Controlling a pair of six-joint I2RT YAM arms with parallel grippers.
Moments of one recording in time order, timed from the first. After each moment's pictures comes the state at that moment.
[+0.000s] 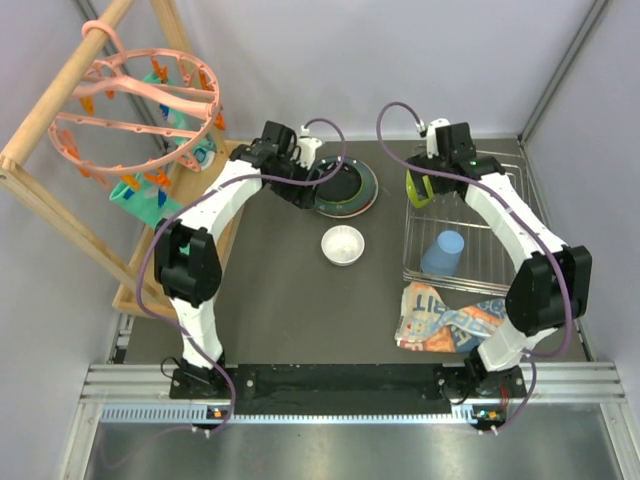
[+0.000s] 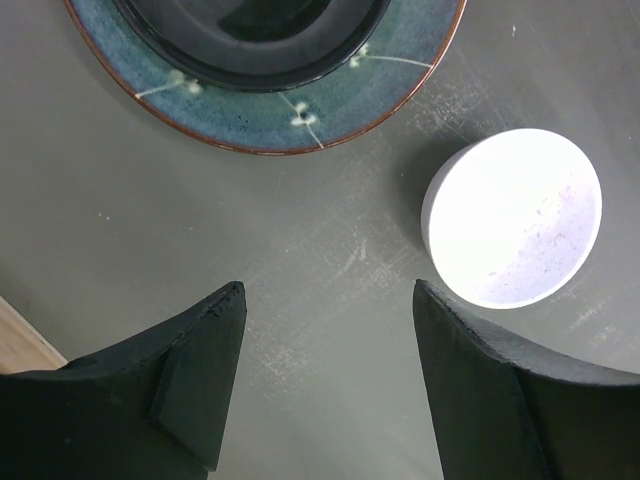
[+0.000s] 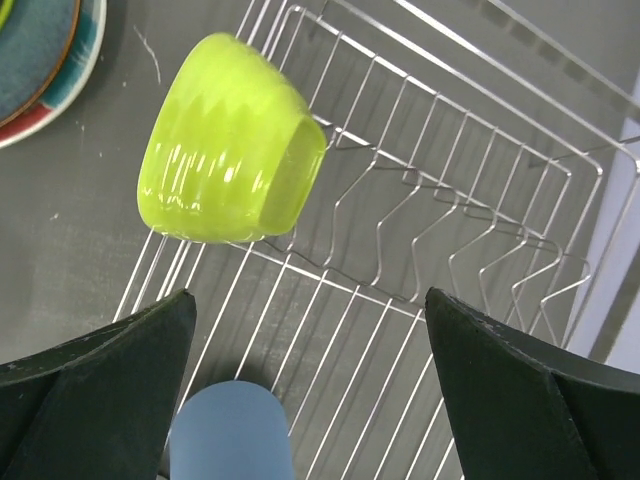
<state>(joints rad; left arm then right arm) -0.37 1.93 1.77 -0.81 0.30 0.20 0.26 1.62 1.48 -0.63 0.21 -0.17</state>
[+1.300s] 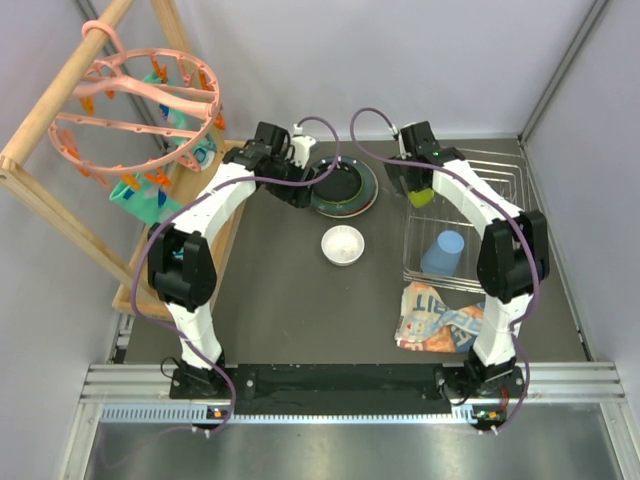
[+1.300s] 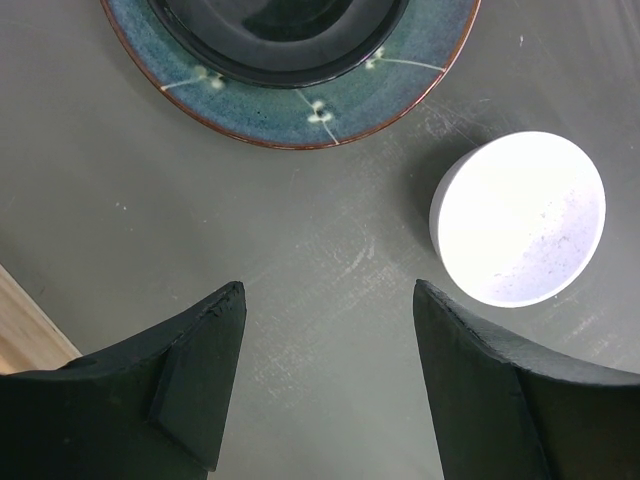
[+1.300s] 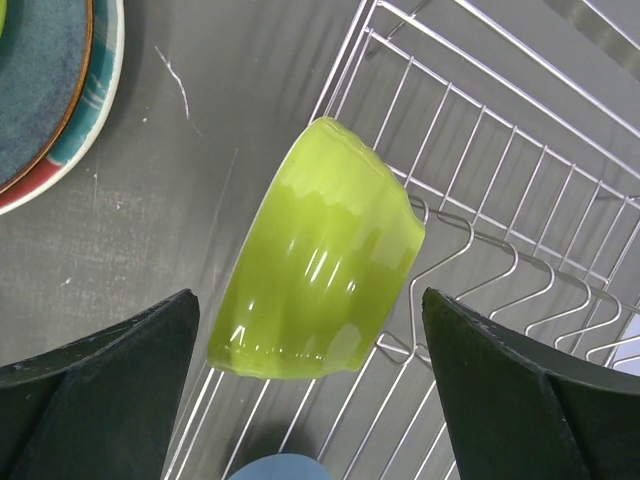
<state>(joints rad) -0.35 1.88 1.71 -0.76 0.30 0.18 0.35 1.91 1.65 -0.64 0.29 -0.12</state>
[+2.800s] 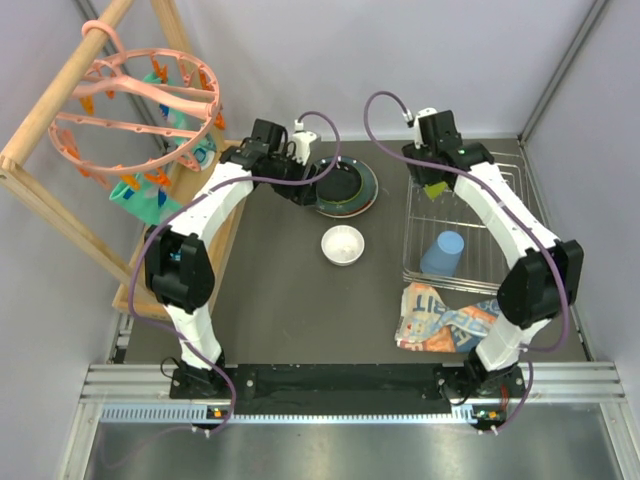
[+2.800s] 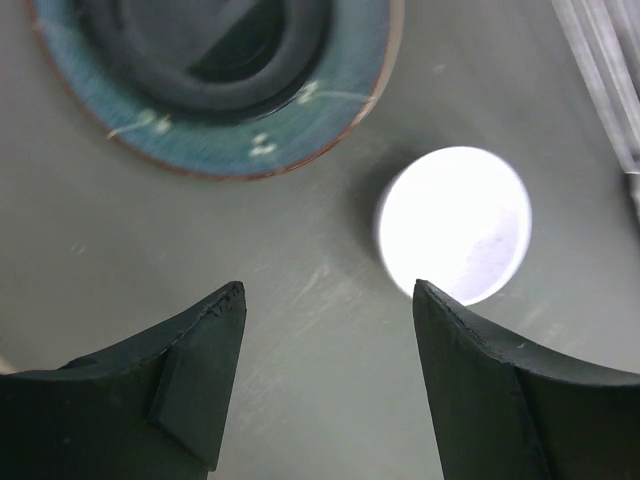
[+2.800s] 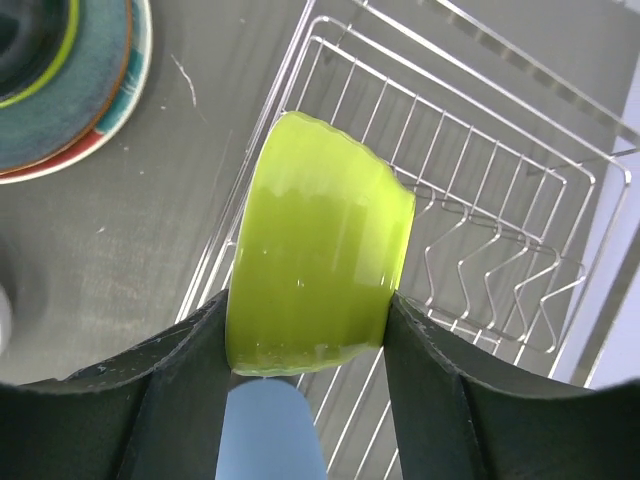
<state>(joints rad) -0.35 1.86 1.71 -0.75 0.40 0.18 0.35 1.71 1.65 -0.75 0.29 -0.11</state>
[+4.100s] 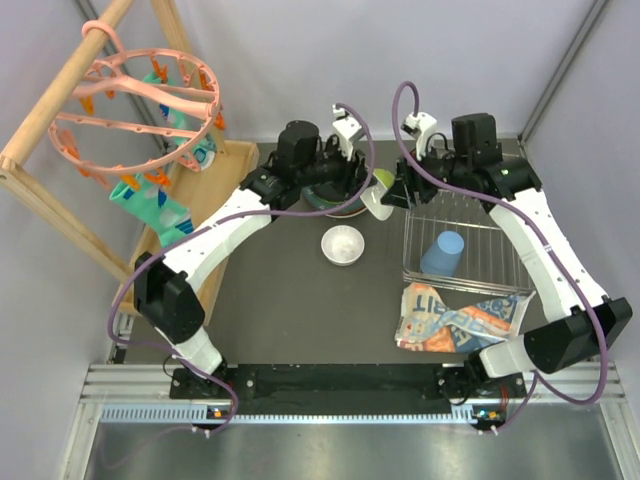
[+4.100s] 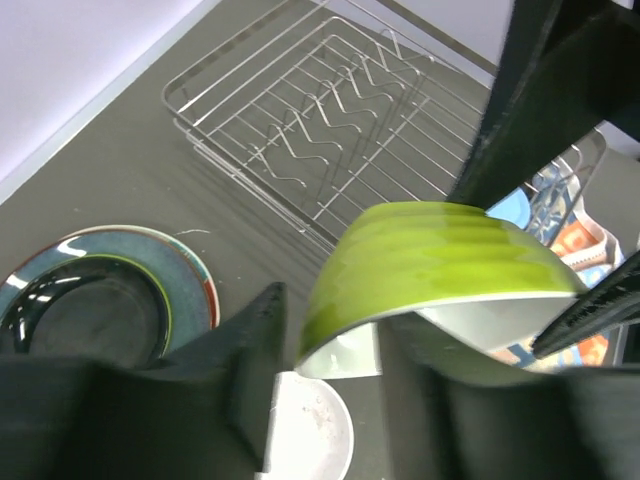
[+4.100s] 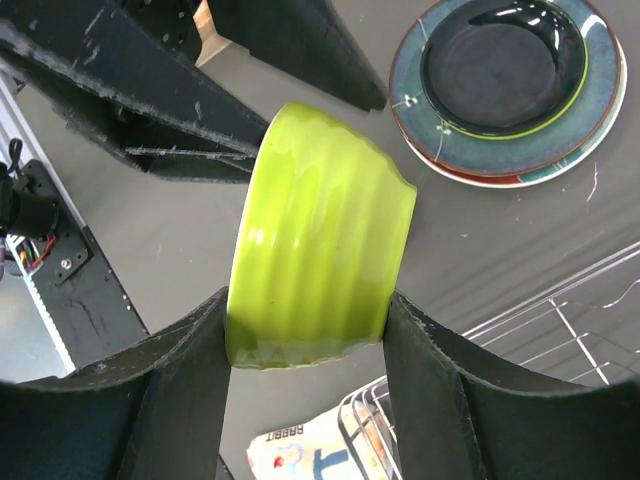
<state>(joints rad) -0.63 1.67 1.60 -0.20 0.45 0.00 0.35 1.41 1.59 -0.83 -0.61 -0.13</state>
